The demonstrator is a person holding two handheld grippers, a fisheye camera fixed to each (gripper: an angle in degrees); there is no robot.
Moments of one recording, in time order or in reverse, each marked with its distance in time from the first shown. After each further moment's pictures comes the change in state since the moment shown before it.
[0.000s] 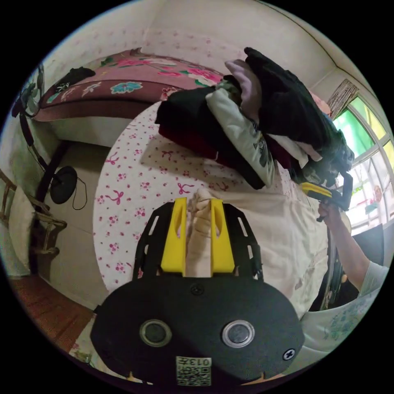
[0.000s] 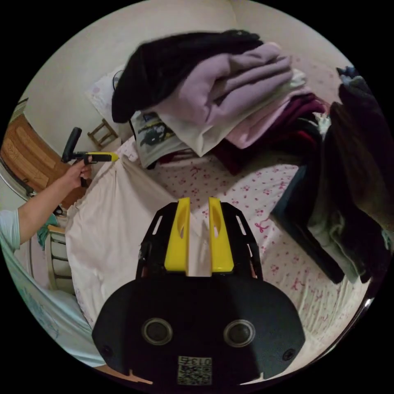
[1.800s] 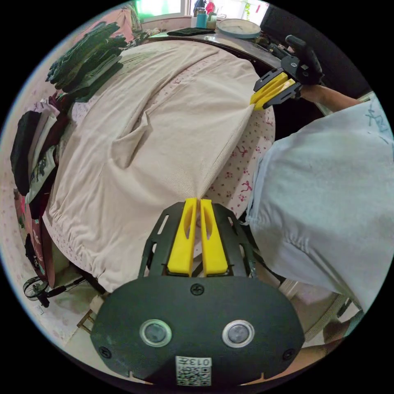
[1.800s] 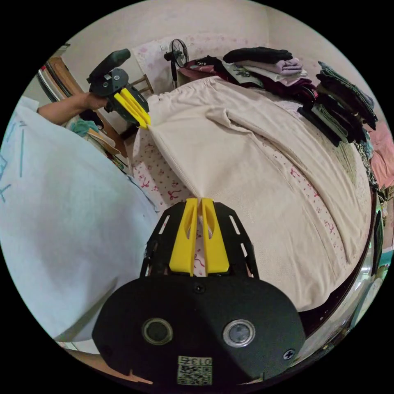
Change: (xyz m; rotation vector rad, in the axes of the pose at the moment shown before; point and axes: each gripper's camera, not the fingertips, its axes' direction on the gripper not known) left arm 0.316 0.296 -0.033 -0.518 -0.060 1.111; right arm -0.263 0.502 -0.115 -0.139 0.006 -0.123
